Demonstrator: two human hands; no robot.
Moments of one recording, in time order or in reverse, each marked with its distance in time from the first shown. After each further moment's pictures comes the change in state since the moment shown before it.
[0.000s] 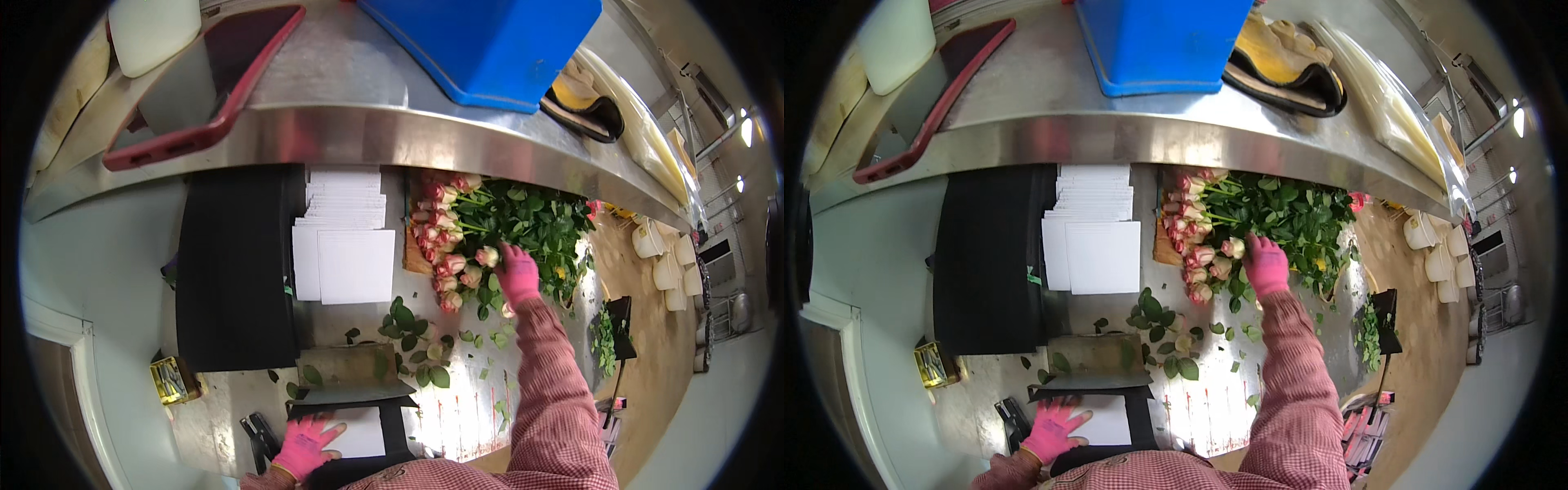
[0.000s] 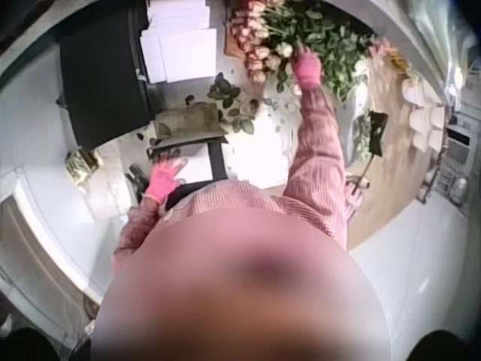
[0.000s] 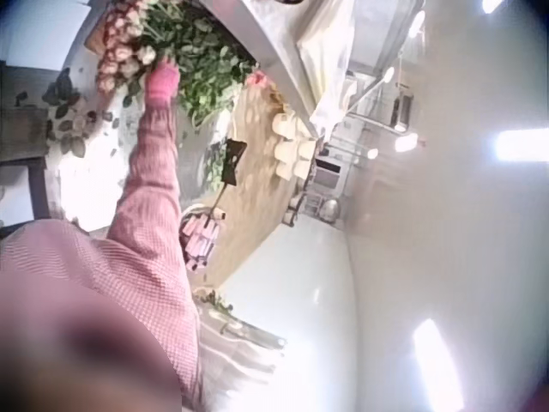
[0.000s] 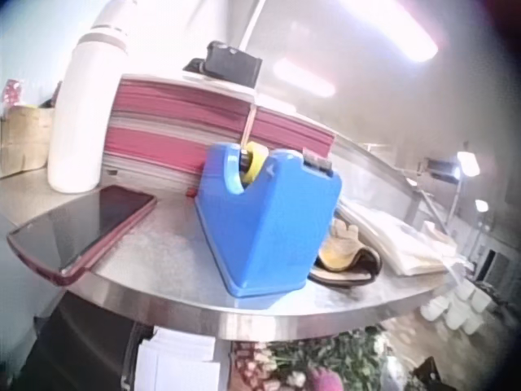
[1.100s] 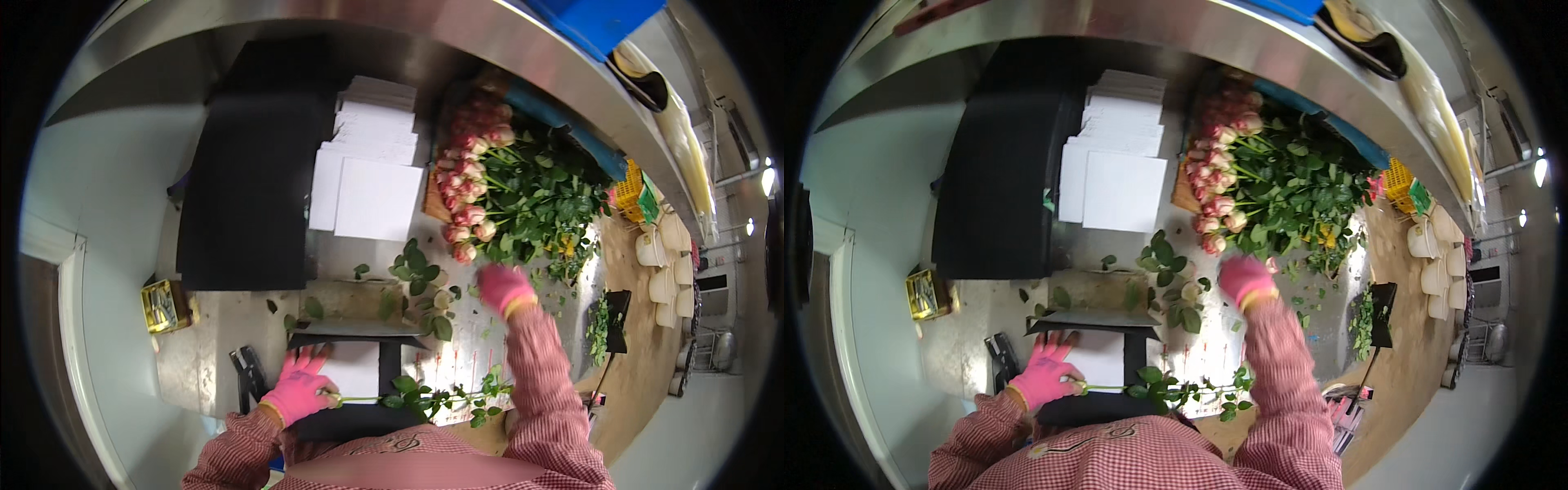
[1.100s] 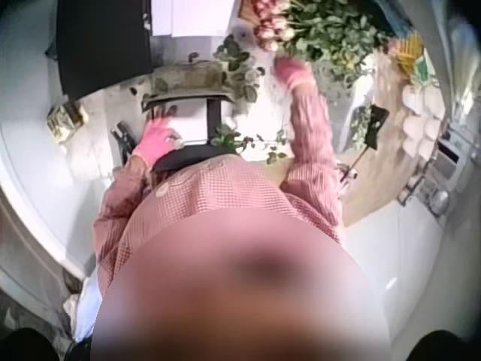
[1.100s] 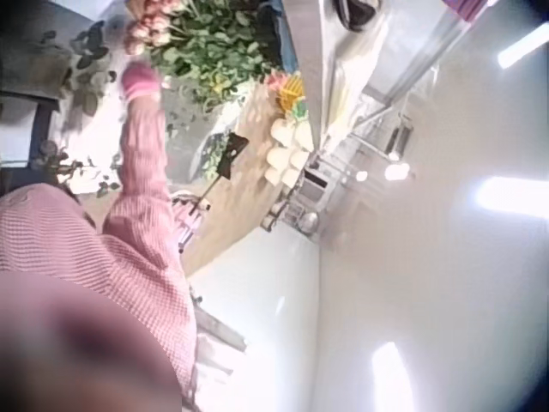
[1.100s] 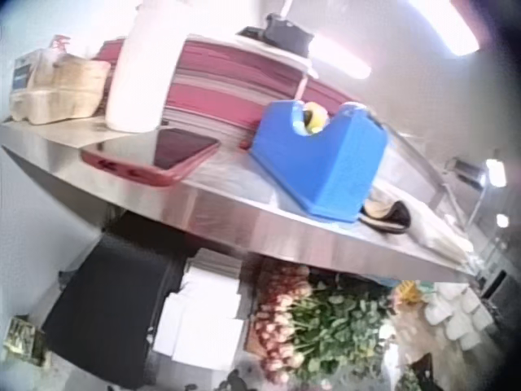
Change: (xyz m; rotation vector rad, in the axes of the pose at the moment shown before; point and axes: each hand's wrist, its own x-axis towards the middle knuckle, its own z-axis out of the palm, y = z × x) left_hand 0.002 0.012 -0.012 -0.329 0.004 -0.066; right_hand -0.068 -0.094 -0.042 -0.166 -0.822 -0.184
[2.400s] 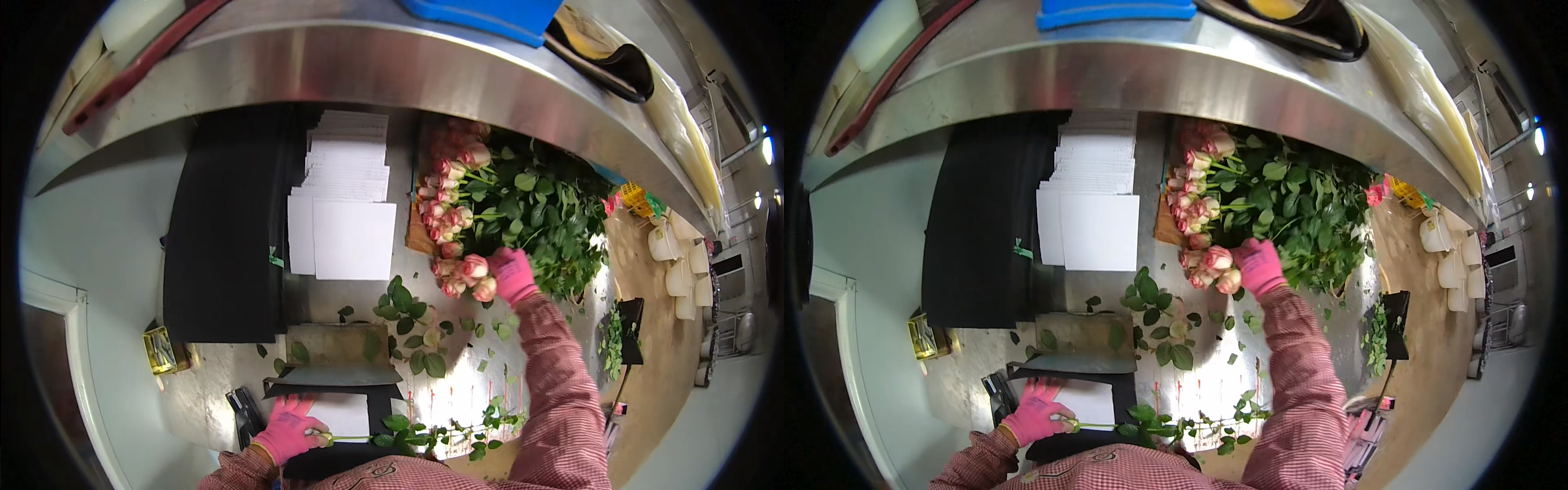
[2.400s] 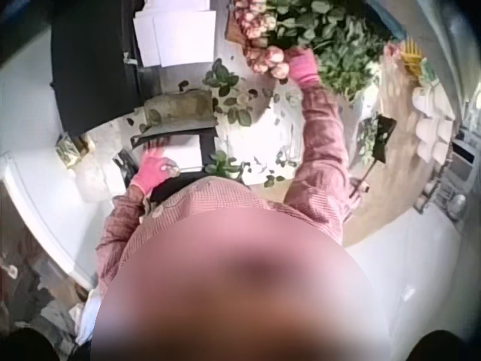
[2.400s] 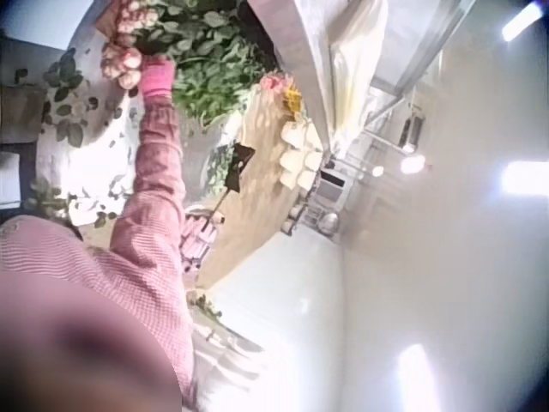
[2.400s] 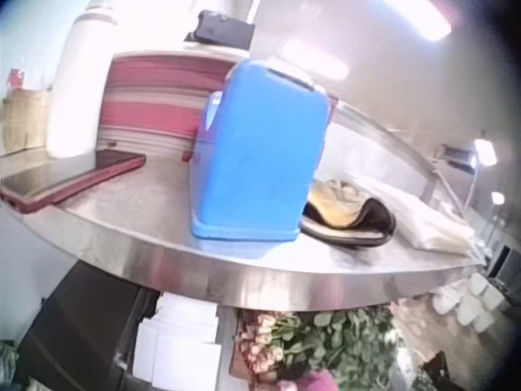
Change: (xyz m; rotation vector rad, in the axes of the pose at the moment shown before) left_hand 0.002 -0.002 0.005 0.160 -0.022 -0.009; right_hand 0.086 0.120 0.048 -0.385 0.617 -0.155
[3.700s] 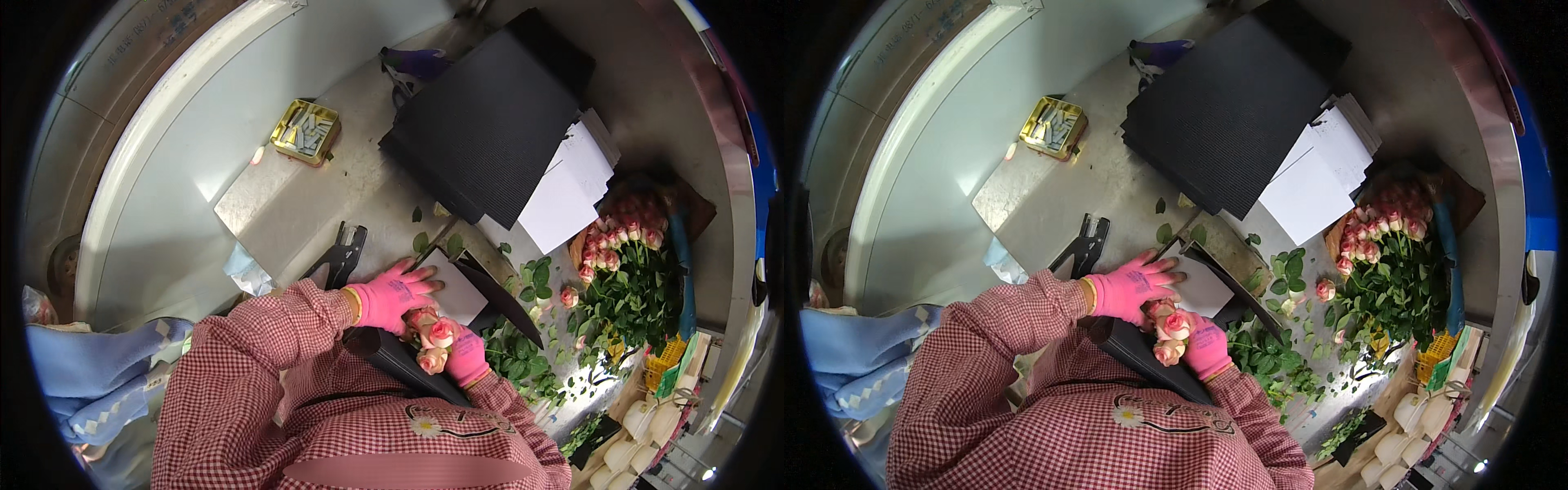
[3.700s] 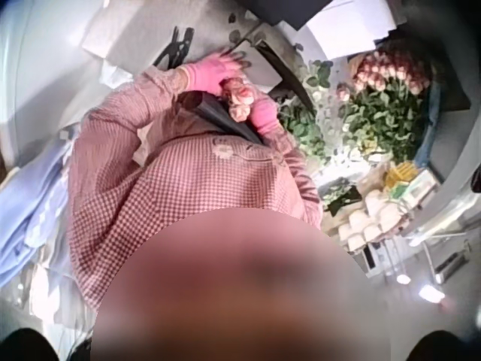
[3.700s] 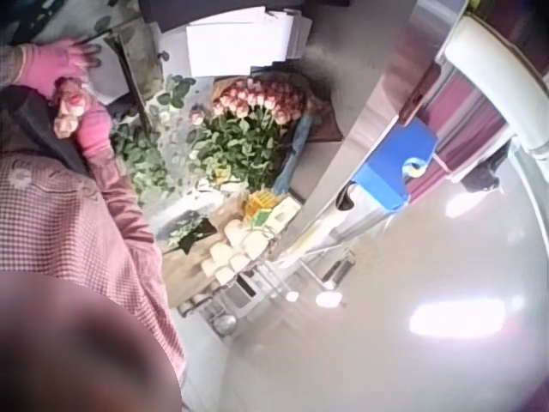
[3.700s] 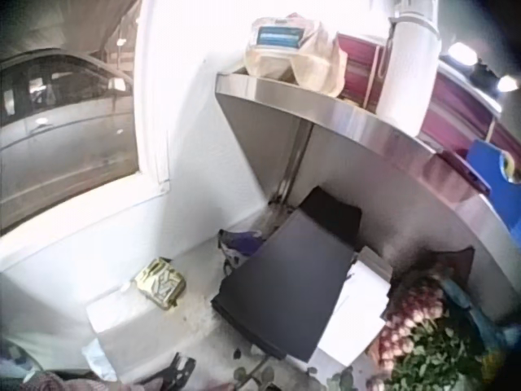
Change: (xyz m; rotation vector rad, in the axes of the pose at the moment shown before) left_hand 0.000 -0.016 0.019 -0.052 0.357 0.159; right_hand -0.100 -0.329 -0.057 1.009 -0.563 -0.471
